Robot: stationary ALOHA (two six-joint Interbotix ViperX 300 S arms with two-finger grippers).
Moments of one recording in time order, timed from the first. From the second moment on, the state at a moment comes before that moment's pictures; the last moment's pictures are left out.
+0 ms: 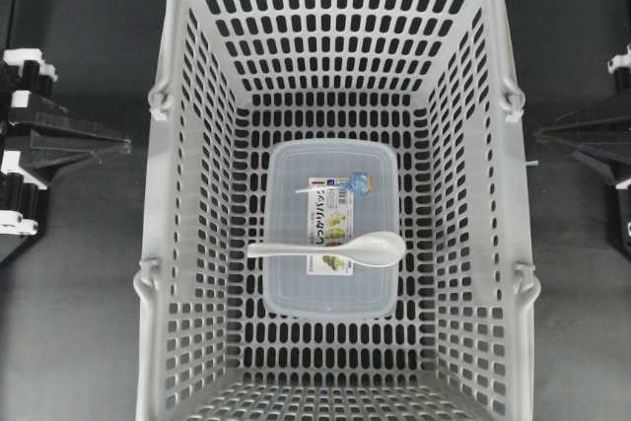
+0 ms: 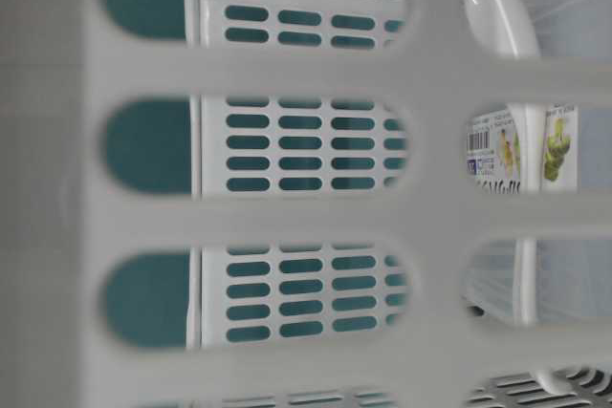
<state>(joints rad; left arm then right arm) 0.00 -0.96 1.17 0.00 -0.29 0.00 0.00 -0.97 1.18 0.00 -0.29 0.00</state>
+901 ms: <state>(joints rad) -0.14 -0.35 0.55 0.04 0.39 -0.06 0.02 -0.96 1.18 0.01 -0.12 0.10</state>
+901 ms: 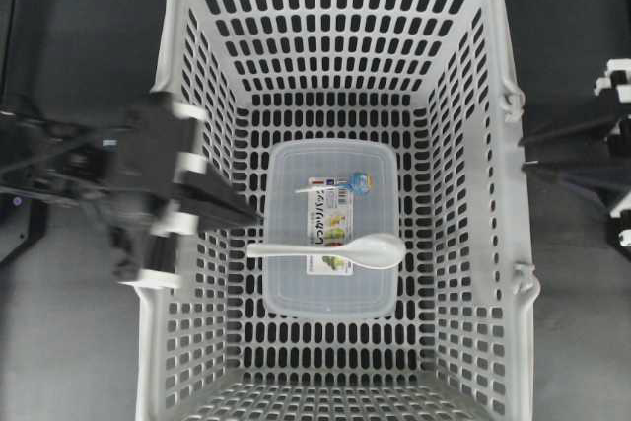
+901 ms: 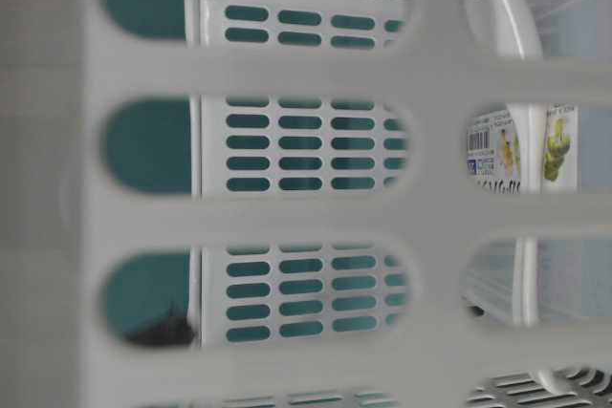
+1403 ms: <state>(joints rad) -0.14 -0.04 0.23 0.04 0.72 -0.09 0.03 -0.97 1.18 0.01 -0.15 0.10</state>
